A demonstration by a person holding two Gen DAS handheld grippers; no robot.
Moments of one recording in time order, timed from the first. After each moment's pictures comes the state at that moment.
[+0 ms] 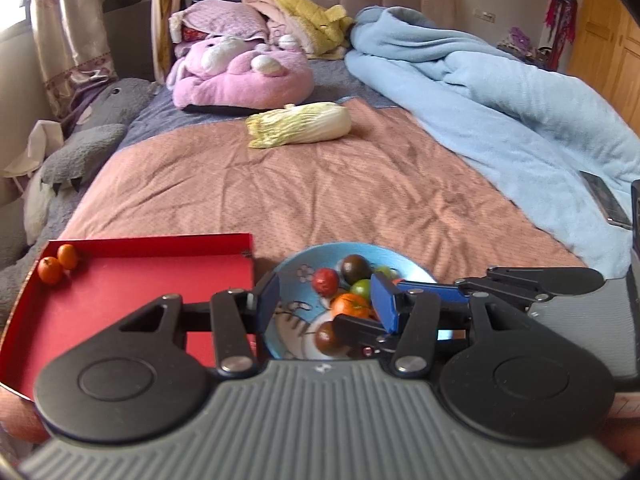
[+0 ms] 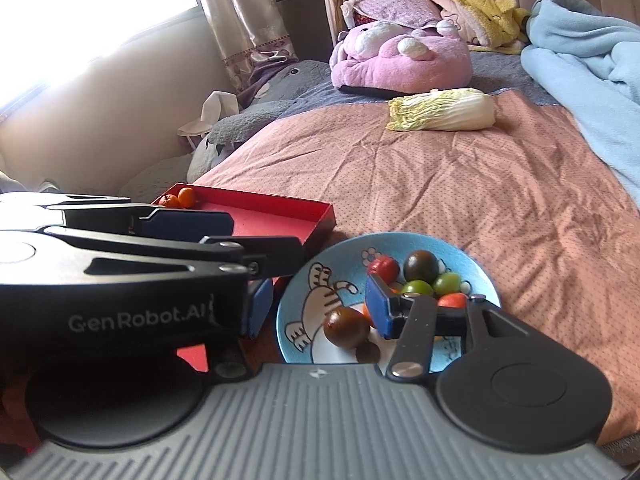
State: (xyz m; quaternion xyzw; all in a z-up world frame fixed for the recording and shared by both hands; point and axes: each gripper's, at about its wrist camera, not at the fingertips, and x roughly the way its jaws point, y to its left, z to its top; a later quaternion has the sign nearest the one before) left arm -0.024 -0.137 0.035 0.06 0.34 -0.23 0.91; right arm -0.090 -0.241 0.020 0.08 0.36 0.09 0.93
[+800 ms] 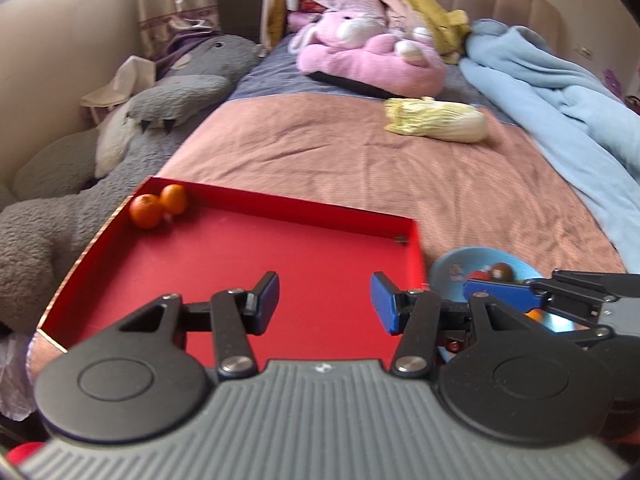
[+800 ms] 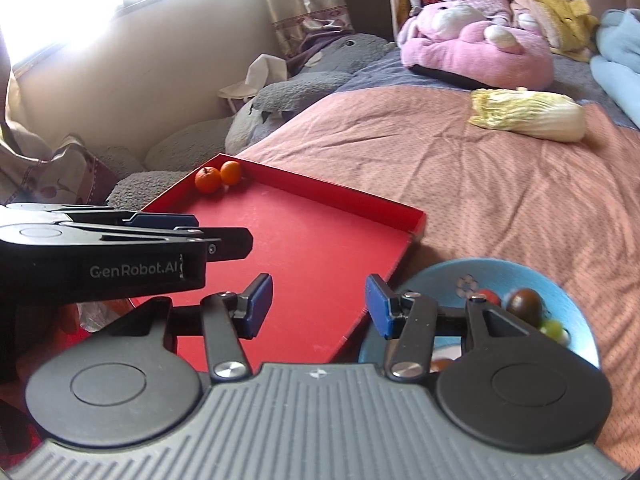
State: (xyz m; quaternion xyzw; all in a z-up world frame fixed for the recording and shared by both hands) left arm 0.027 -0.022 0.002 -0.01 0.37 -0.10 0.92; right arm -0.014 -0.155 -0.002 0.04 0.39 0.16 0.91
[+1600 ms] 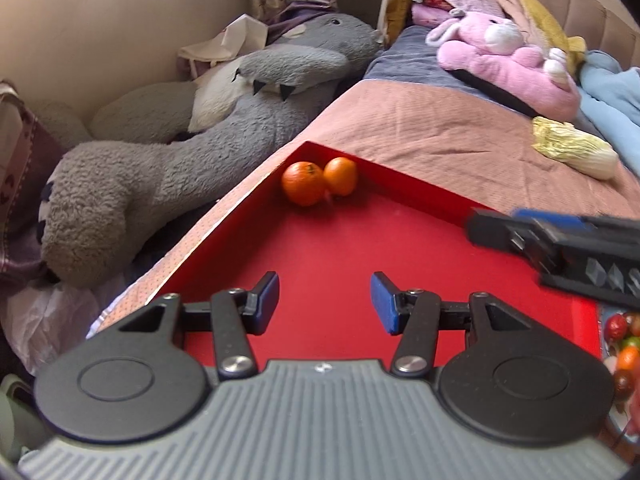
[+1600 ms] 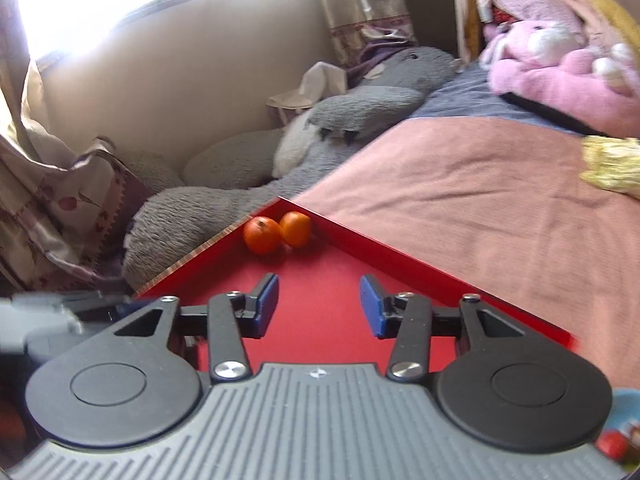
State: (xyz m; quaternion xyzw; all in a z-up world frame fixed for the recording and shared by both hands) left arm 0.072 0.089 -0.043 -0.06 0.40 0.03 0.92; right arm 0.108 -0.043 -0.022 0.03 0.37 0.23 0.90
